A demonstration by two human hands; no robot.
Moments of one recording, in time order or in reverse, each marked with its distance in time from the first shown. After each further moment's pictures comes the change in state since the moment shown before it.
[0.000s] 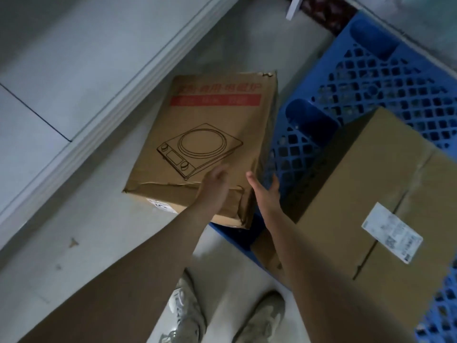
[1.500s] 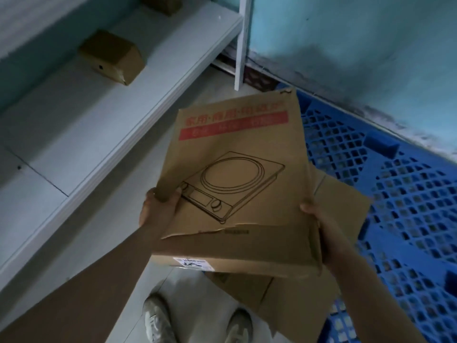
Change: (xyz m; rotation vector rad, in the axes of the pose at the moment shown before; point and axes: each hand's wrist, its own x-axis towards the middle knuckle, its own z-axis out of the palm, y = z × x) left_hand -0.107 0.115 0.016 0.330 0.421 -0.057; right_hand -0.138 -0.076 -0.319 0.300 -0.241 -0.103
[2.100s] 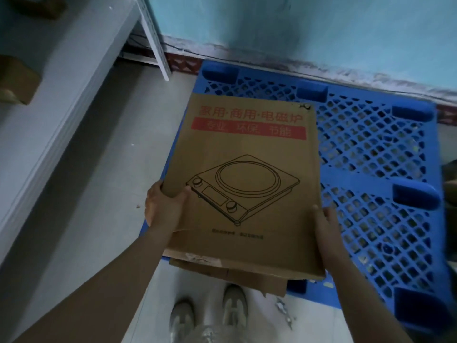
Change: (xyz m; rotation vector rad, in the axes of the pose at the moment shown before) left_hand -0.108 0.050 0.118 0.083 -0.074 0.319; right_hand -0.053 0.110 -0.144 -0.130 0.549 -0.137
